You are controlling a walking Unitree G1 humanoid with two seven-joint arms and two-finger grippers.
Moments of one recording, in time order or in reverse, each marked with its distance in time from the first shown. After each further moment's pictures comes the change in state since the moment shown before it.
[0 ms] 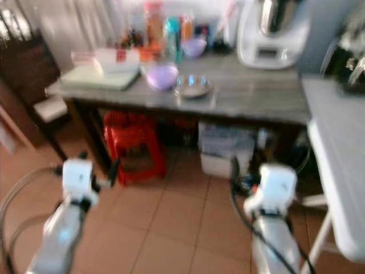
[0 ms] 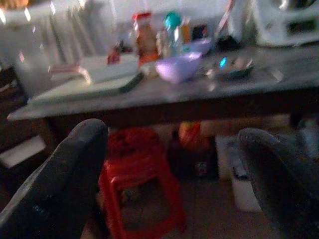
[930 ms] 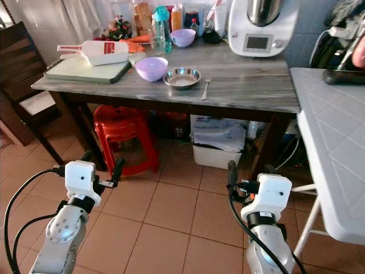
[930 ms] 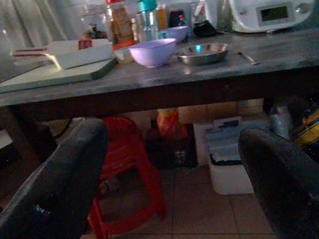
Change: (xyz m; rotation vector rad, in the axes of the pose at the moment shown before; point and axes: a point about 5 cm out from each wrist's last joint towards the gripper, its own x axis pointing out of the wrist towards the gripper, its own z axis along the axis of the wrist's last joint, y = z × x) left arm -0.001 0.001 -0.007 -0.005 0.025 -0.046; right arm -0.005 0.008 -0.015 0.077 0.032 0.005
